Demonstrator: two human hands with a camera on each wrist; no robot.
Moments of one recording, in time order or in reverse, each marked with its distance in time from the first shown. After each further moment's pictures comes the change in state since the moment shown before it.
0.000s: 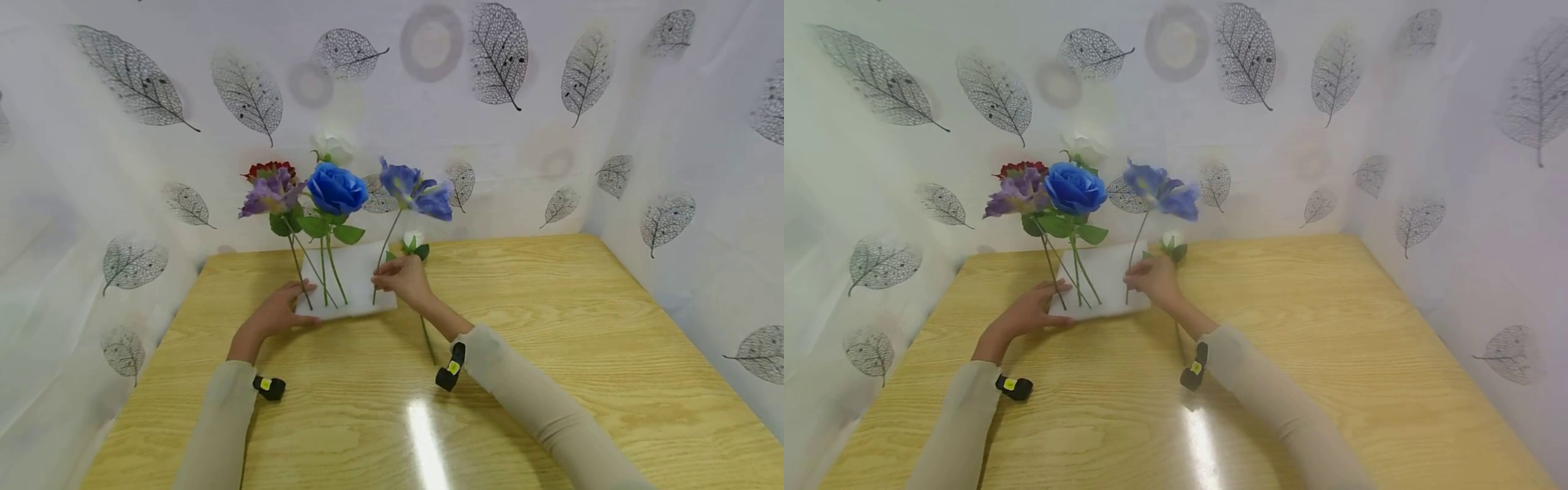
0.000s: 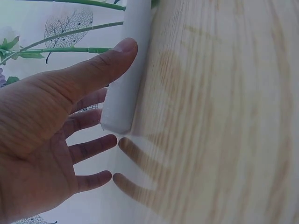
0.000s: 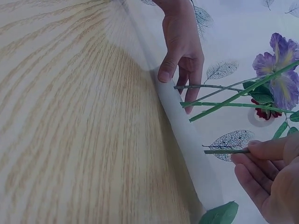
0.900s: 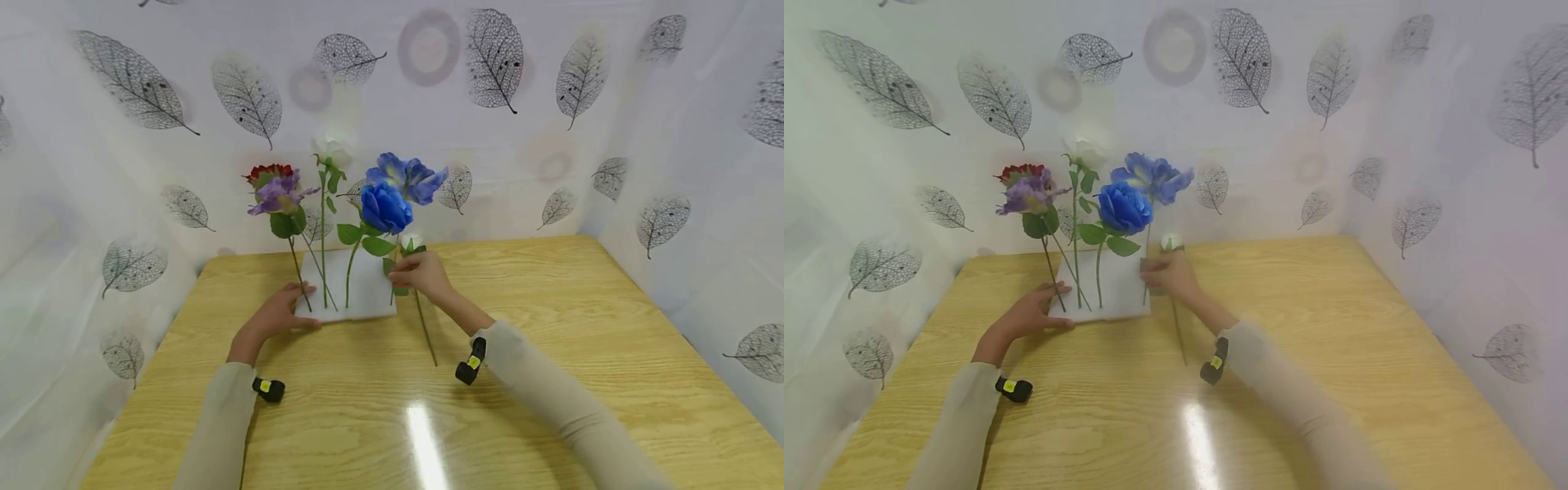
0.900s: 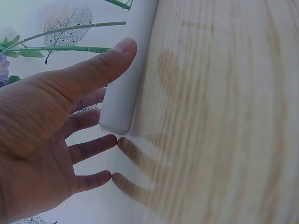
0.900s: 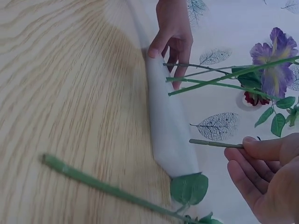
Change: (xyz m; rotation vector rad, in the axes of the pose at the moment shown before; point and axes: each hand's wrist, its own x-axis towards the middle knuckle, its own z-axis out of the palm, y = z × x) left_hand 0.000 0.003 0.000 -0.005 0.012 0.013; right_hand -0.003 -0.007 -0.038 0.006 0.000 0.102
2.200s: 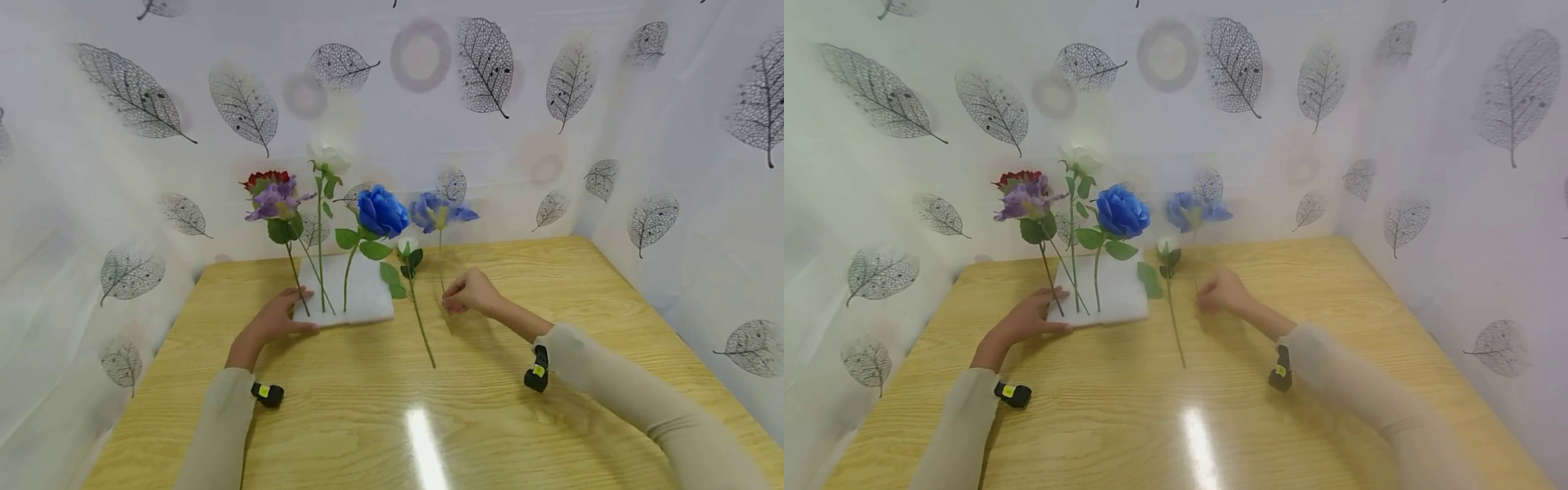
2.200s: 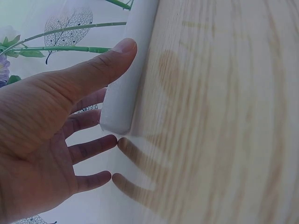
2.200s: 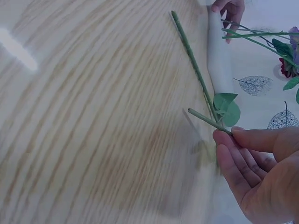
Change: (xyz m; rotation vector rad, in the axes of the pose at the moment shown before) left_hand -0.003 0.002 0.000 0.012 -0.016 -0.003; right_hand -0.040 0.035 -0.091 -0.342 -0.144 0.146
